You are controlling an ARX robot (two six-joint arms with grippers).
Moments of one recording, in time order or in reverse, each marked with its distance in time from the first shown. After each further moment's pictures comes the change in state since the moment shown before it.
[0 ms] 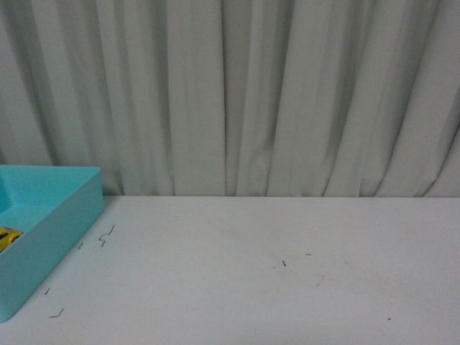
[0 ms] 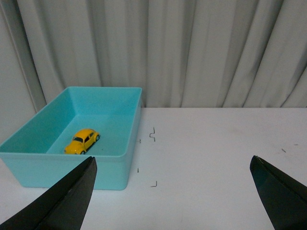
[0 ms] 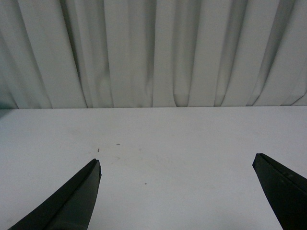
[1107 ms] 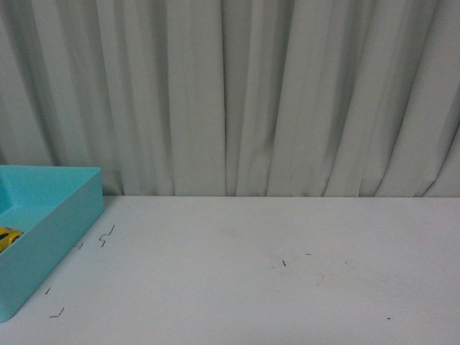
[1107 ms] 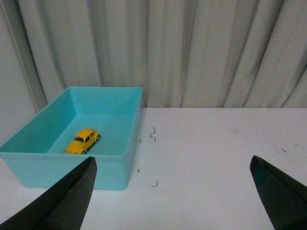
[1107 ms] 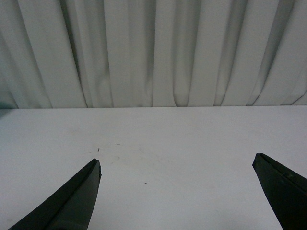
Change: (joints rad) left arm 0.000 0.000 0.000 0.000 0.000 0.000; right arm 0.000 0.000 0.000 0.000 0.000 0.000
